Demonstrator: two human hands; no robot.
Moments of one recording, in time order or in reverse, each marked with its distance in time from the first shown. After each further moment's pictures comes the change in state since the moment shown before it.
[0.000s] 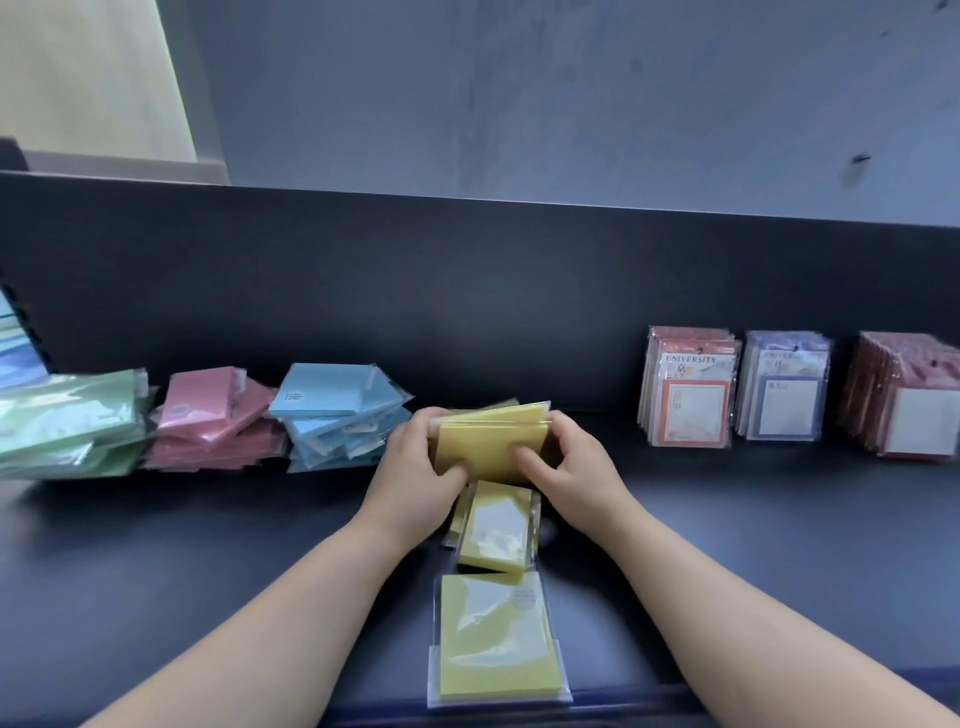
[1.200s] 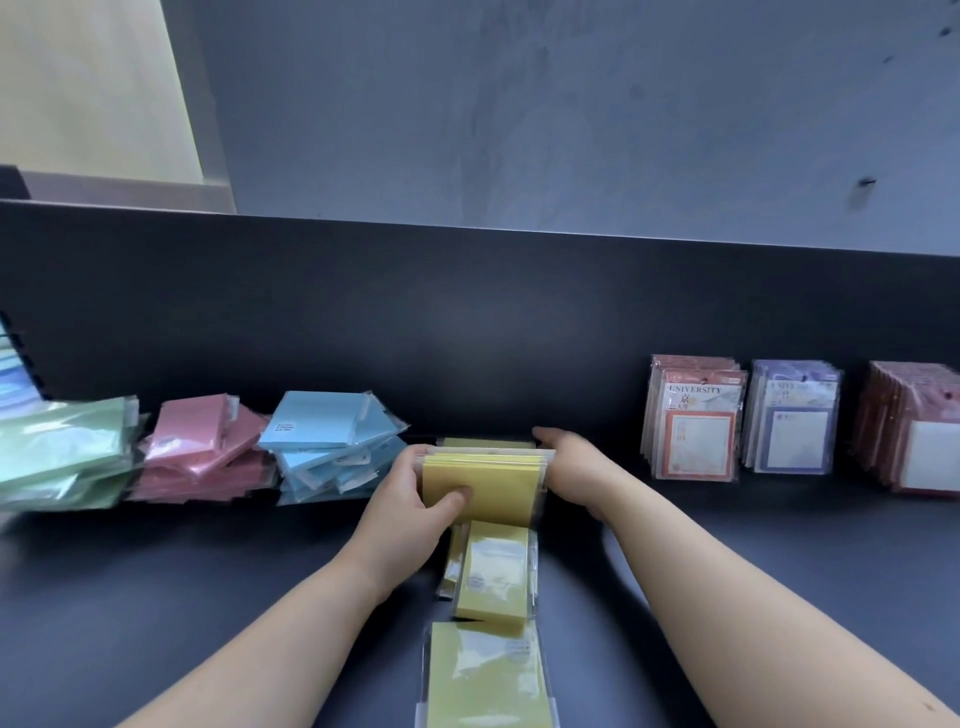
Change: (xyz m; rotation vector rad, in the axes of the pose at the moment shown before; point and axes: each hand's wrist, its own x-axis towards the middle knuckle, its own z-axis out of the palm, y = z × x) left_hand 0.003 -0.003 -0.001 -0.220 -0.039 -0.101; right_hand 0.059 0.015 -0.011 -0.070 -0.215 0.394
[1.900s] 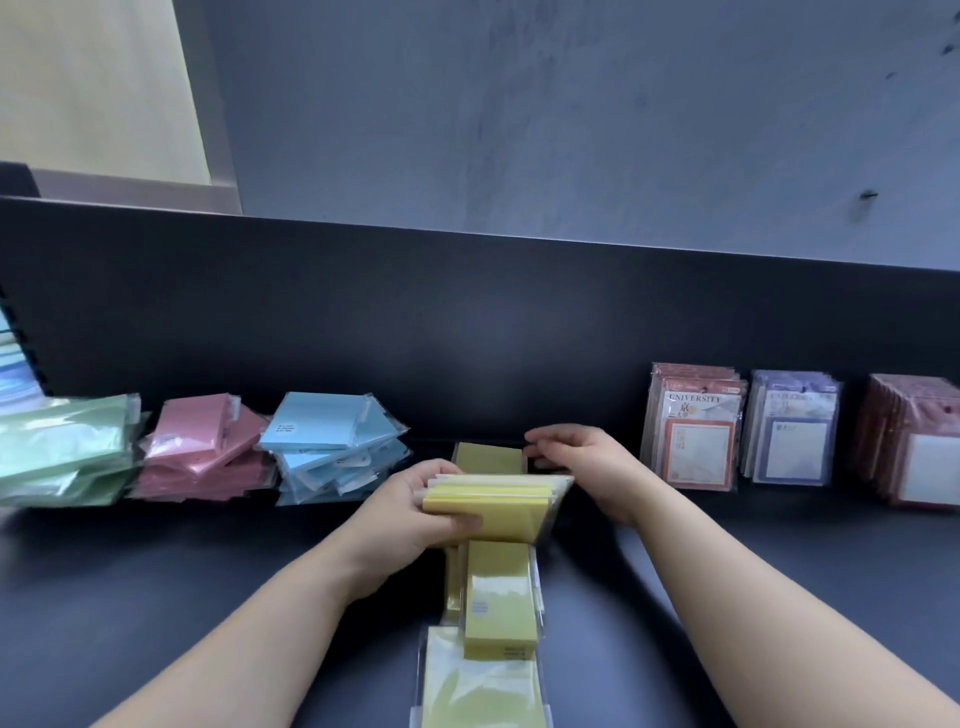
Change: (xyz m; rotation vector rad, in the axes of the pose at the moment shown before) left_hand 0.001 0.008 -0.009 -0.277 -0.334 -0.041; right_hand -0.002 0.006 -0.017 0.374 -0.034 -0.071
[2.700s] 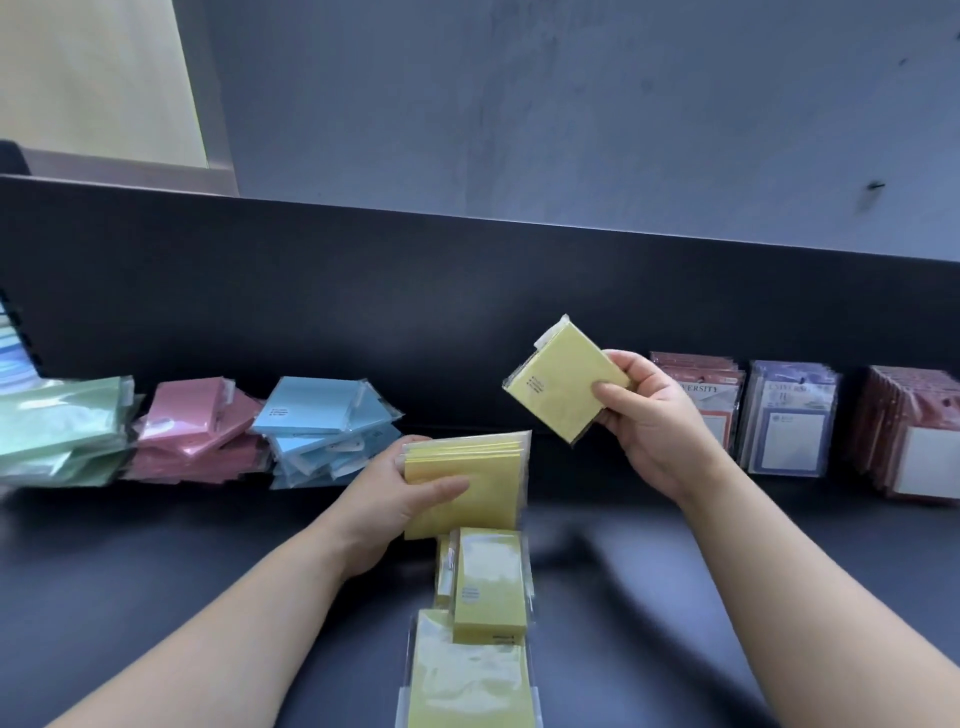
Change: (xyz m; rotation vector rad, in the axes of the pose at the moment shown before) left_hand 0.007 -0.008 -0.004 -0.053 0.136 -0.009; right_hand -0.036 -0.040 -0.034 0.563 0.015 -0.335
